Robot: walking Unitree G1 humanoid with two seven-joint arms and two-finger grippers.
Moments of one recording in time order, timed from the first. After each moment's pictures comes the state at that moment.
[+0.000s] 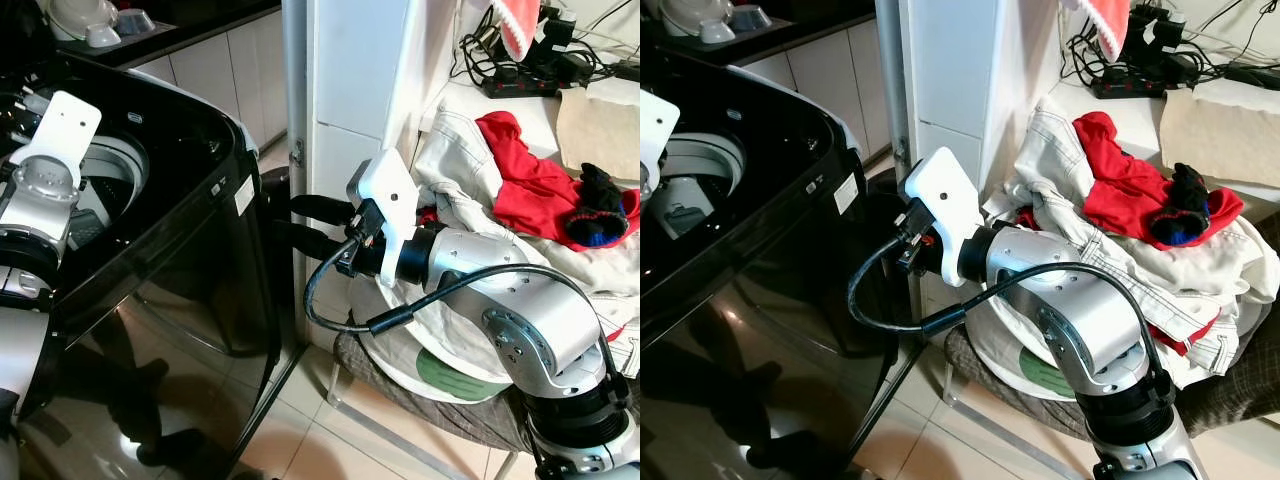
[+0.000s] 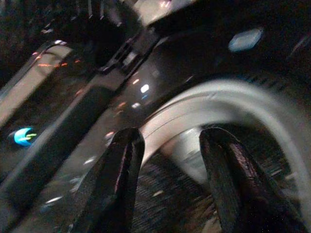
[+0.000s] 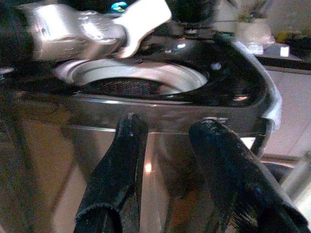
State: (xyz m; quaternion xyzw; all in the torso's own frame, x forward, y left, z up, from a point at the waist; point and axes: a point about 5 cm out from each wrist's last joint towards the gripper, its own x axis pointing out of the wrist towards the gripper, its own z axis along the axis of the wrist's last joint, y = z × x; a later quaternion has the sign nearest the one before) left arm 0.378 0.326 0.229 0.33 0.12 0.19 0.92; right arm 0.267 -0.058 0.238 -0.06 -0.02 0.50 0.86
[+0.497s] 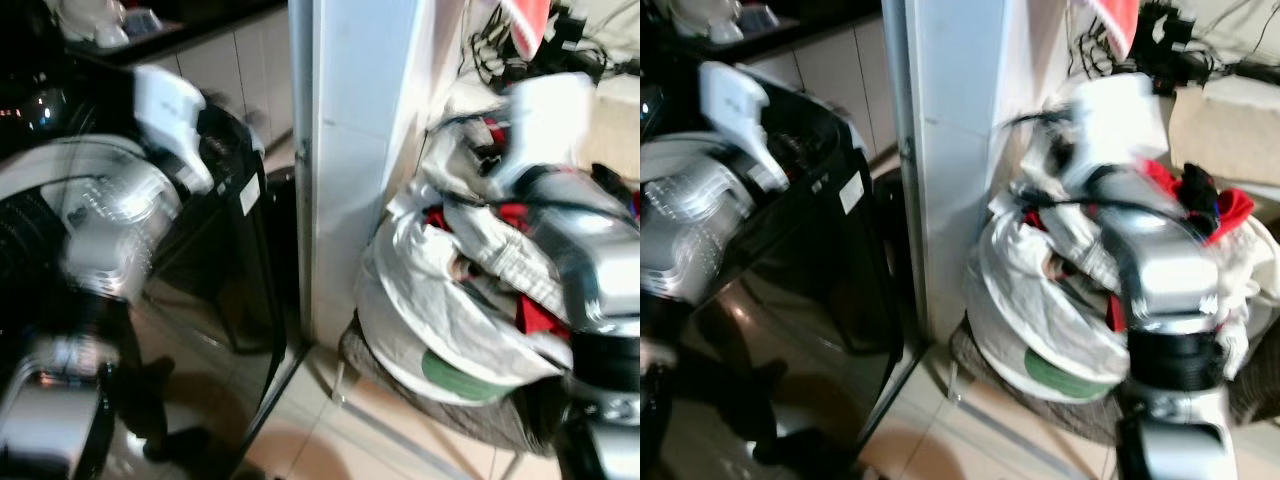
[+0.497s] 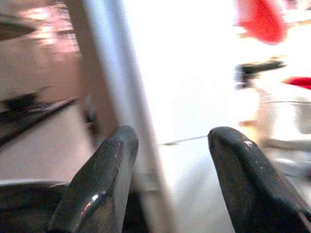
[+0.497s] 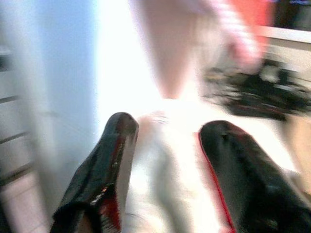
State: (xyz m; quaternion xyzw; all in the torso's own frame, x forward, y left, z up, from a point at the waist) left arm 0.350 0.170 0.240 0.08 -0.13 -0.28 0.95; right arm 0.332 -0.197 0.258 -0.06 -0.04 0.01 1.00
